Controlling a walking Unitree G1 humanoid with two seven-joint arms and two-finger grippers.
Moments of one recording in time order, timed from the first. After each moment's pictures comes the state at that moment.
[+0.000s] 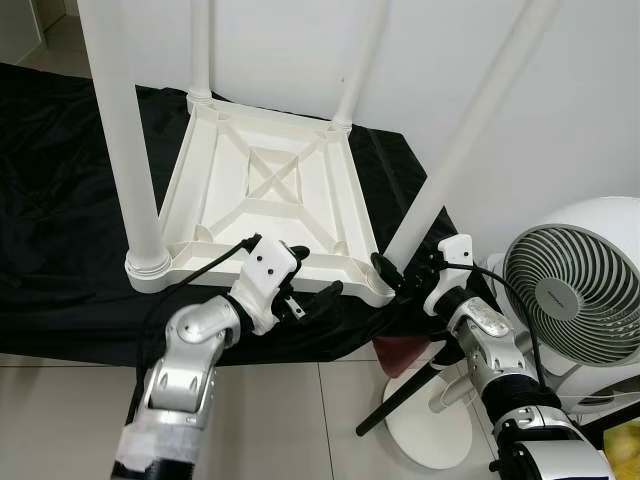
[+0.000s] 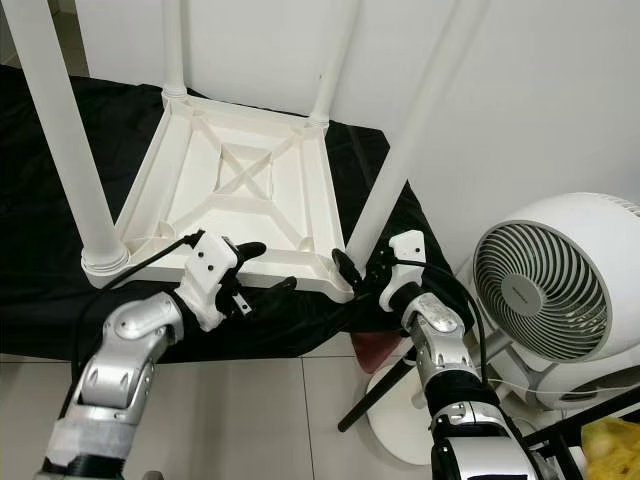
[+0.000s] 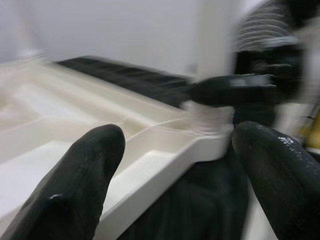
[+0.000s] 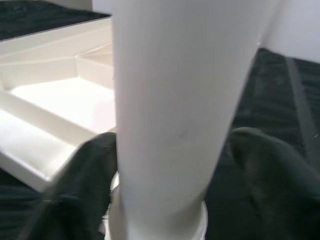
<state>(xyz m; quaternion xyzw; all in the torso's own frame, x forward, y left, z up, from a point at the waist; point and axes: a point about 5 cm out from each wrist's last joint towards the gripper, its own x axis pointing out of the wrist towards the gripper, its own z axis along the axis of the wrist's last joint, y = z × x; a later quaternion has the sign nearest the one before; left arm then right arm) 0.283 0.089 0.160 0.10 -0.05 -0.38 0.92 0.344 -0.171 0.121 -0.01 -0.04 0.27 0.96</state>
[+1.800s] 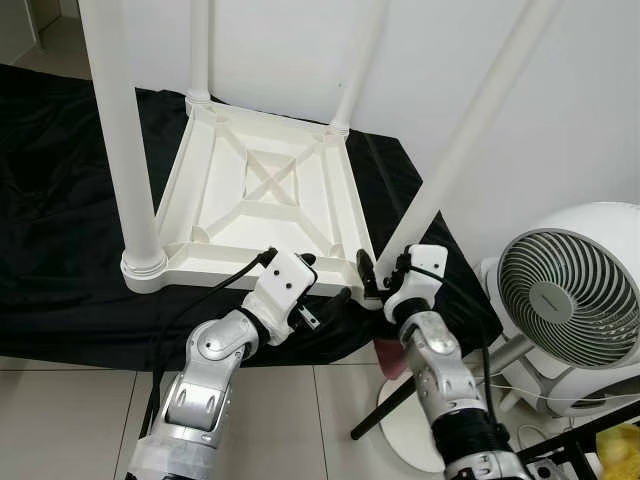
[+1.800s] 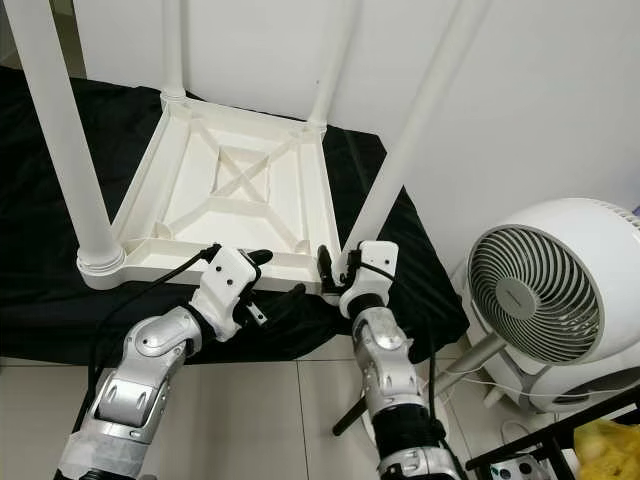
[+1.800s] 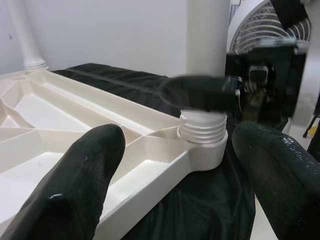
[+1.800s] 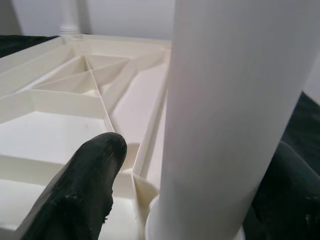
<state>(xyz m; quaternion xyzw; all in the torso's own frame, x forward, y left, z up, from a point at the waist) 0.278 0.075 0.158 0.12 -0.06 -0.39 0.91 0.328 -0.128 0.132 0.05 -0.06 0.12 0.99</state>
